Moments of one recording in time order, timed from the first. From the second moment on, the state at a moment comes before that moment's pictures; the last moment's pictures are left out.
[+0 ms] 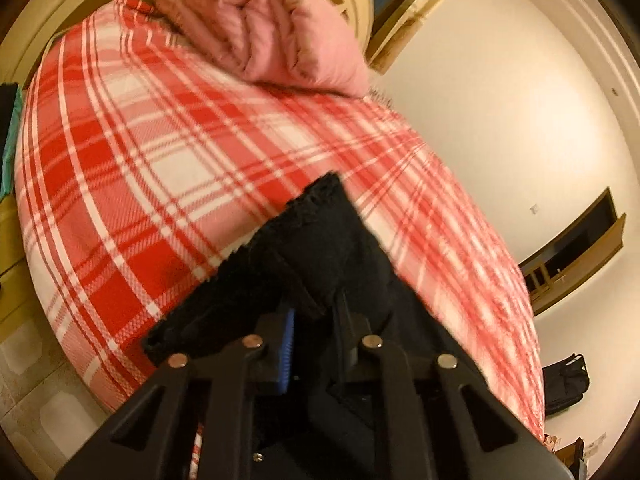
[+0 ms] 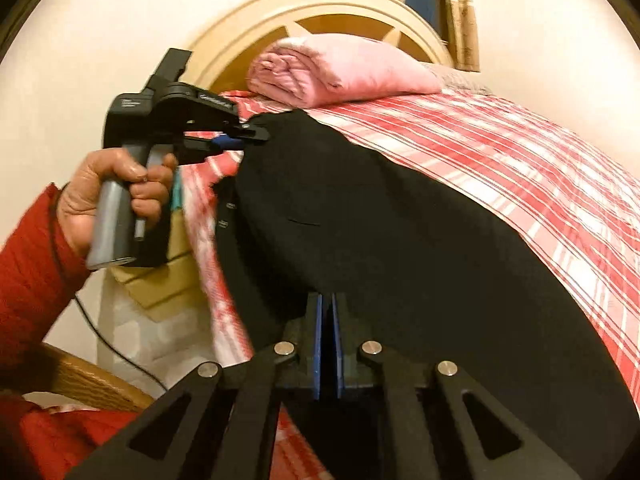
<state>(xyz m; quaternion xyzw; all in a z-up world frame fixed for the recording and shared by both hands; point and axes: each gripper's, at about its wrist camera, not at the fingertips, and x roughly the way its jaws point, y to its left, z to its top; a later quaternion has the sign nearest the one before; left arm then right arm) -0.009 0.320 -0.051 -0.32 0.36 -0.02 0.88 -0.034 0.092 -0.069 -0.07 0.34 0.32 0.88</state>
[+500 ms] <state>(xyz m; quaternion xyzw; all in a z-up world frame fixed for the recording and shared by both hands) -0.029 0.326 -0.060 -0.32 0.38 0.00 0.87 -0.059 0.120 -0.080 -0.14 0.32 0.33 0.88</state>
